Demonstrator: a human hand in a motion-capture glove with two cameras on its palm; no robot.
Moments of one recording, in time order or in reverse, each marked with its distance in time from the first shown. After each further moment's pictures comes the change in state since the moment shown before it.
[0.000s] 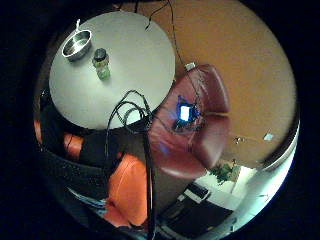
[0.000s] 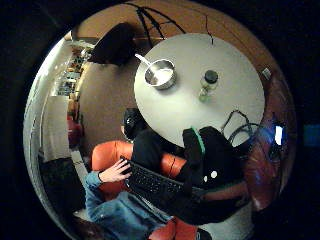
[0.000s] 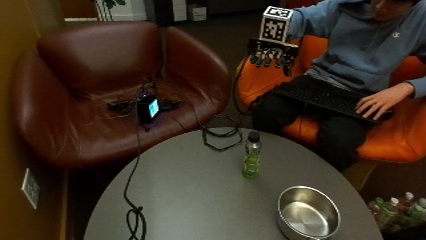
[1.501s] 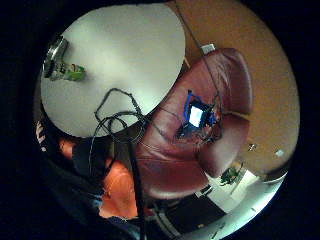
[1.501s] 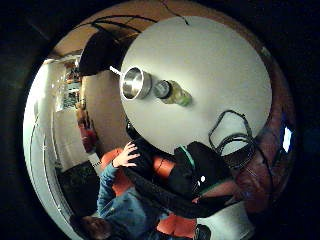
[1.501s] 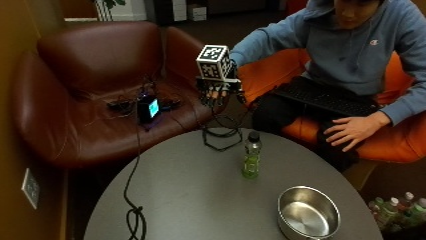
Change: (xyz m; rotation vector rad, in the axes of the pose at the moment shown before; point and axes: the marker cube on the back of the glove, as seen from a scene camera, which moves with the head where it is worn) arm 0.143 -0.090 0.110 -0.206 -0.192 0.034
